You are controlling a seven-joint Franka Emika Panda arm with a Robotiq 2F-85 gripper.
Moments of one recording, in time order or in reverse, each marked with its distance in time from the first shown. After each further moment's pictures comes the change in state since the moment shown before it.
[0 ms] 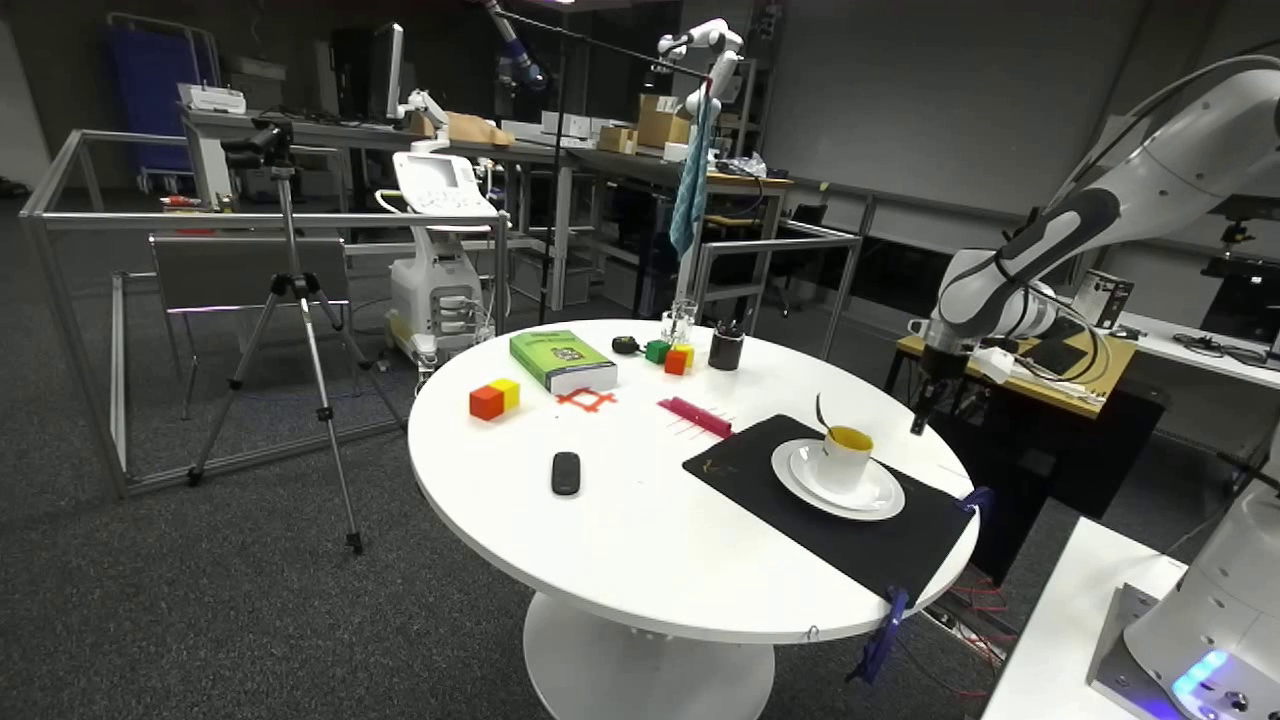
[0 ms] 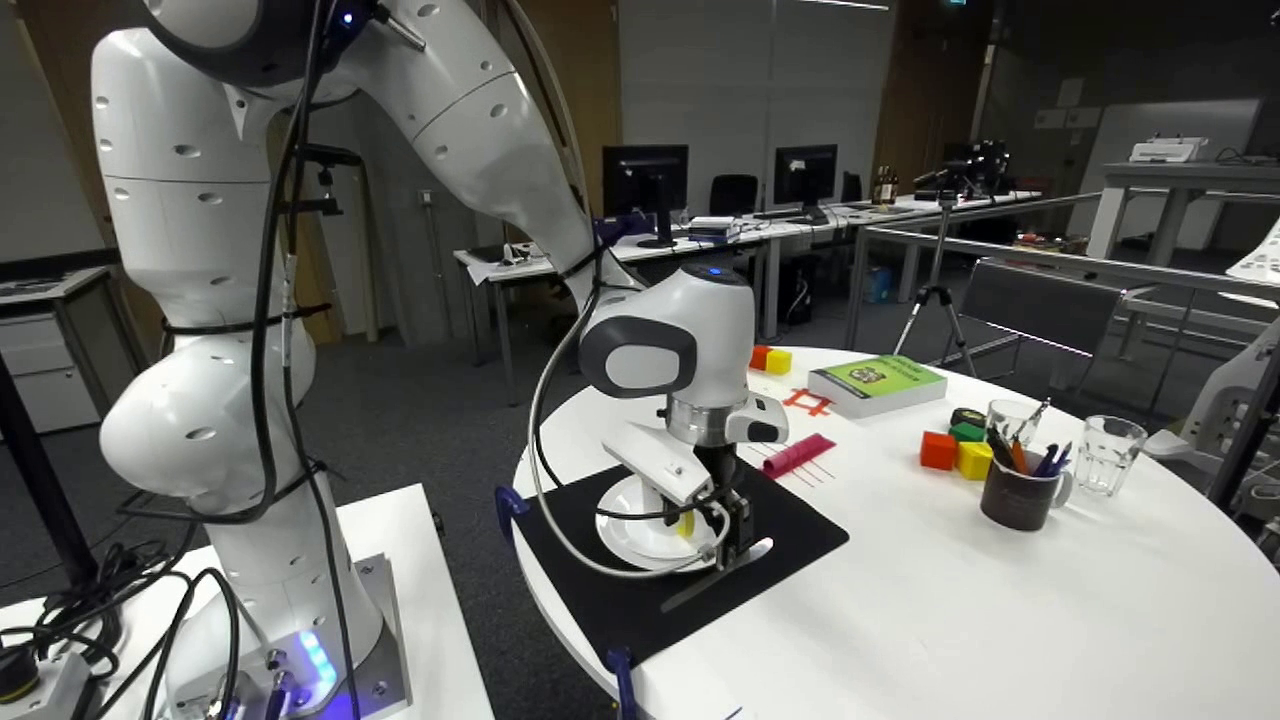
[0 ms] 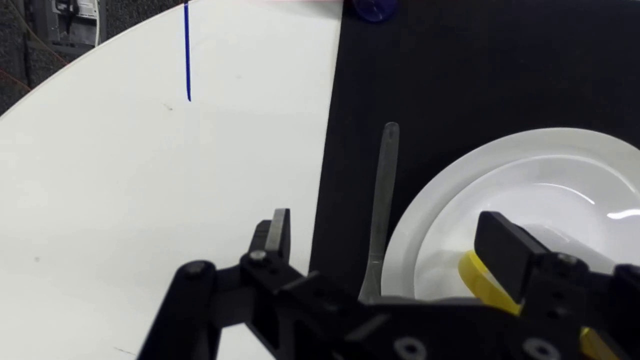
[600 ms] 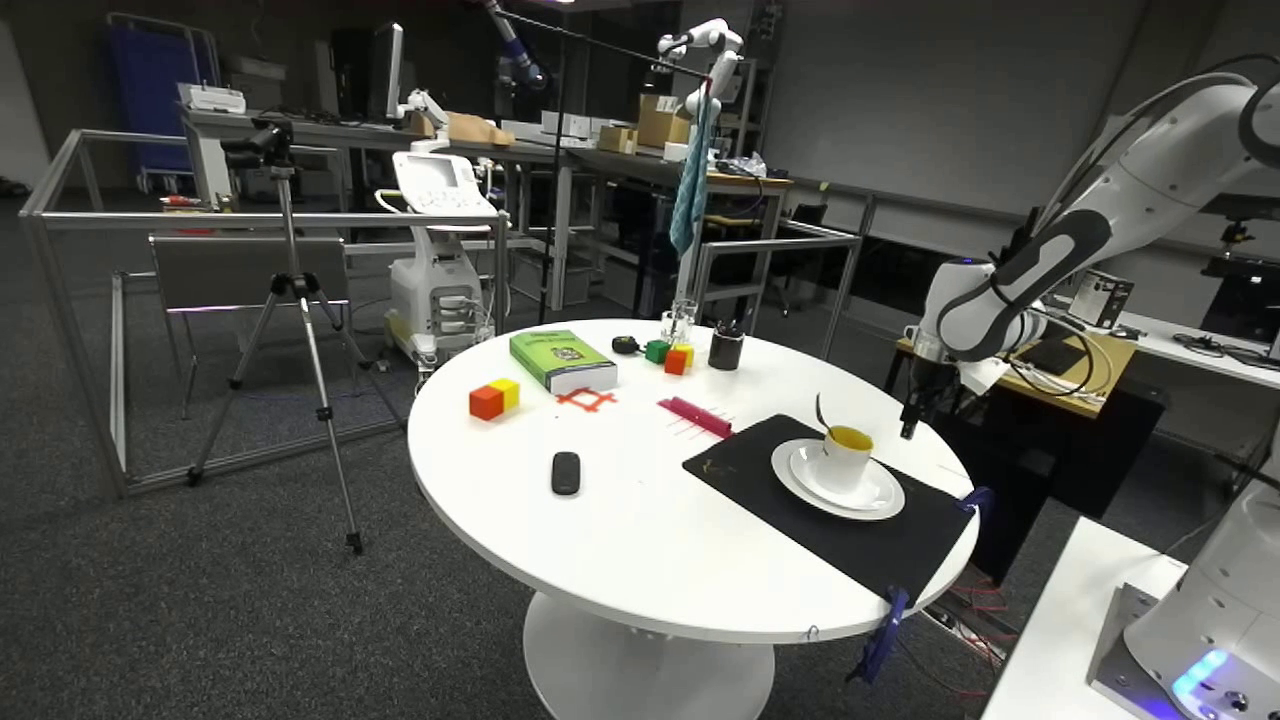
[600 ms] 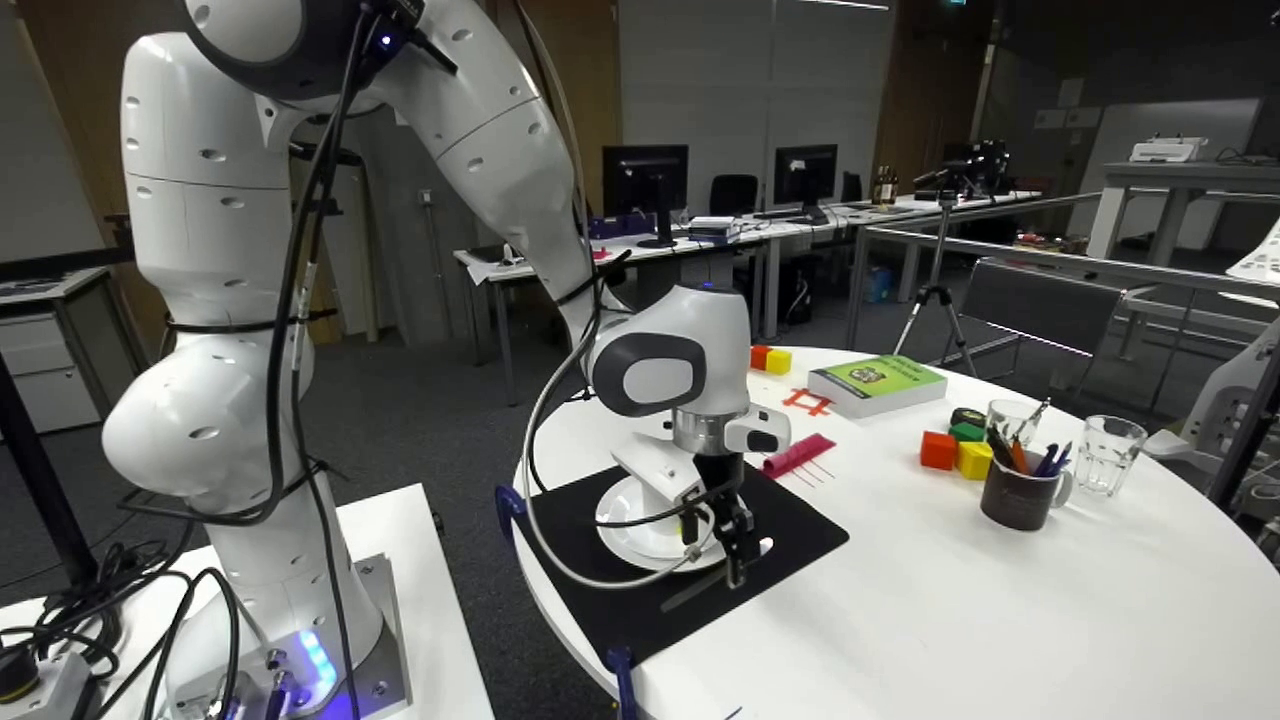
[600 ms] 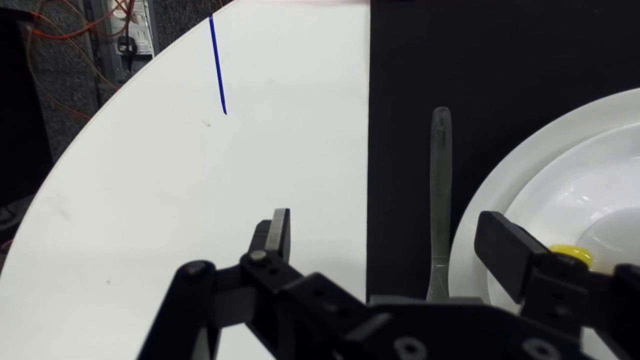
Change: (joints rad) arm 0.018 0.075 -0.016 0.018 -0.227 0.093 0.355
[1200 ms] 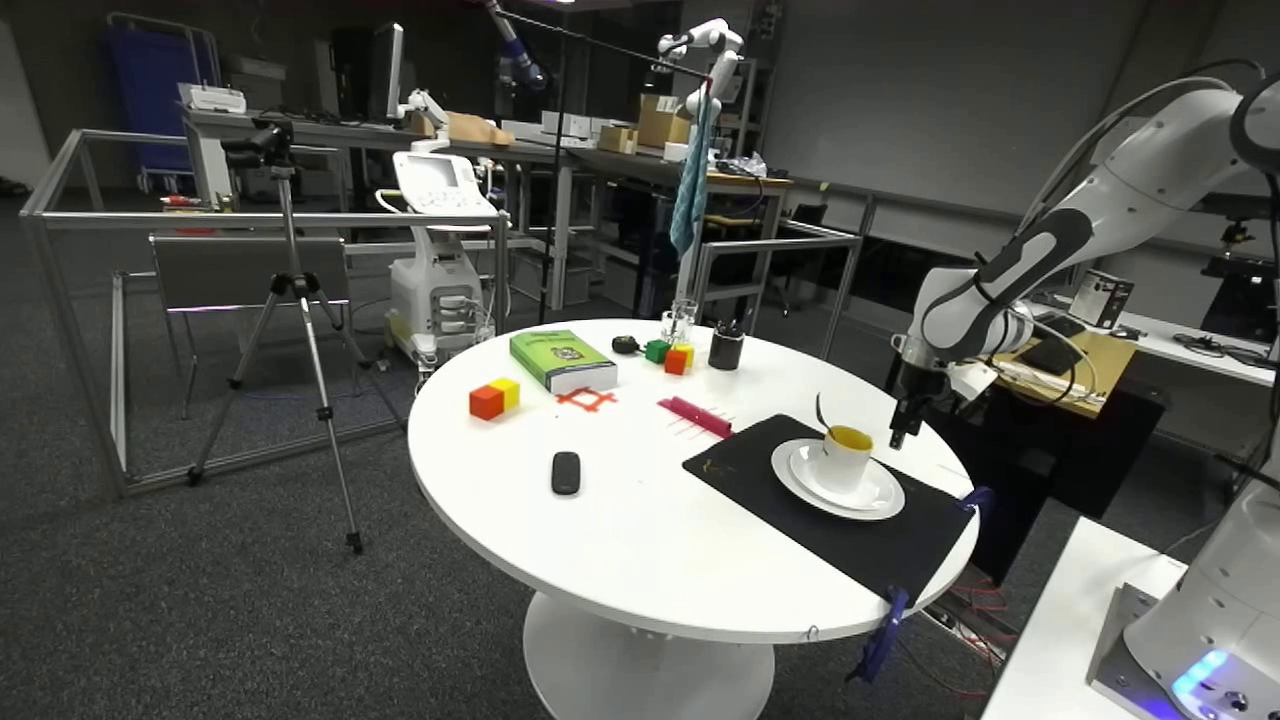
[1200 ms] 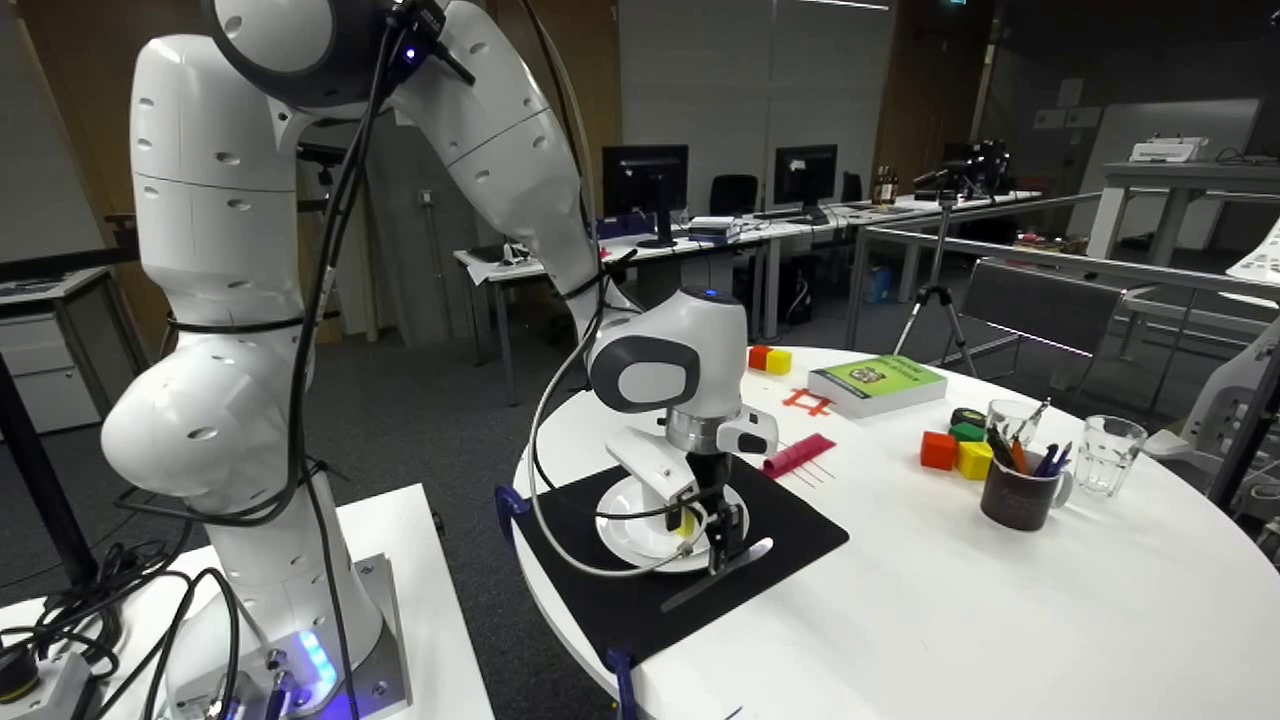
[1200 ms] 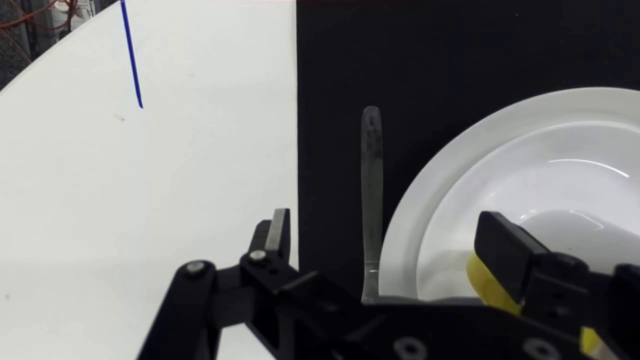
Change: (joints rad) arm -0.008 0.024 0.076 0.009 0.158 -0.035 -0.117
